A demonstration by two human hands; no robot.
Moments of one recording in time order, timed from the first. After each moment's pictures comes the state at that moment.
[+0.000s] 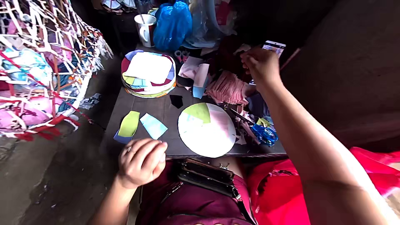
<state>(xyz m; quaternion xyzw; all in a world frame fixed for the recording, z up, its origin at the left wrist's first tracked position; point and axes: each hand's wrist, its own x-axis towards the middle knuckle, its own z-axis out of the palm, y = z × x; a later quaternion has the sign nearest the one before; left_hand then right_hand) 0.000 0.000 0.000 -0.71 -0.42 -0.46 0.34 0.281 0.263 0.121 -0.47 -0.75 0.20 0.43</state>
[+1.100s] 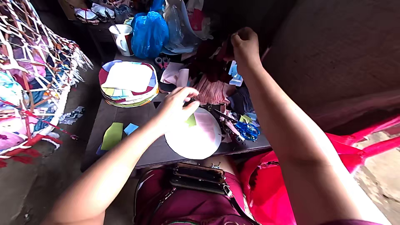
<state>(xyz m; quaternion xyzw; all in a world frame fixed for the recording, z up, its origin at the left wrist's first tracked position) 0.069 0.113 0.102 -0.77 -0.47 -0.37 -0.20 0.279 0.286 0.157 -0.47 -0.64 0.26 0.55</state>
